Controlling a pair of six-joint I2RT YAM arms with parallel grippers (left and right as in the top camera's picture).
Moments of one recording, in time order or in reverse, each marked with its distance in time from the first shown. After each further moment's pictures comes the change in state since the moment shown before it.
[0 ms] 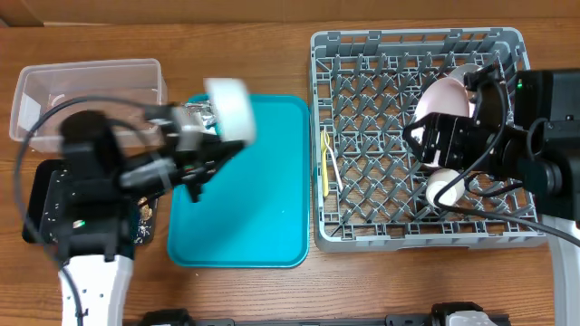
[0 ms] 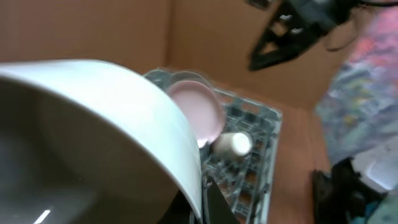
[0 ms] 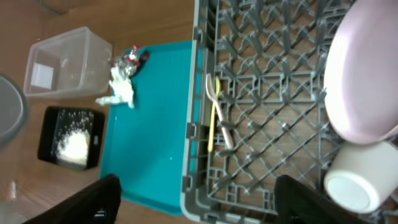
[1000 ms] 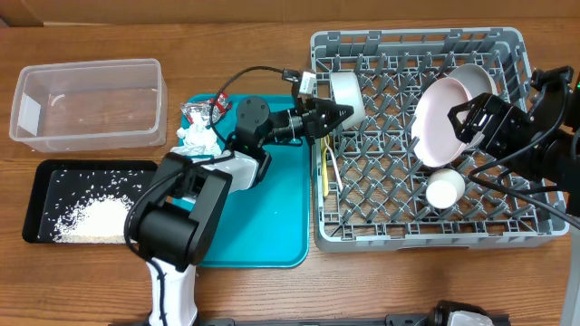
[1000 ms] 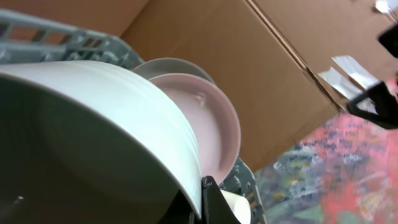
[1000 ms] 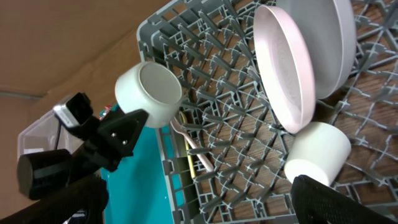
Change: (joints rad) left arm -0.415 1.038 0.006 1.556 -0.212 -1.074; right arm -0.217 -0.019 0.001 -0.005 0.034 0.124
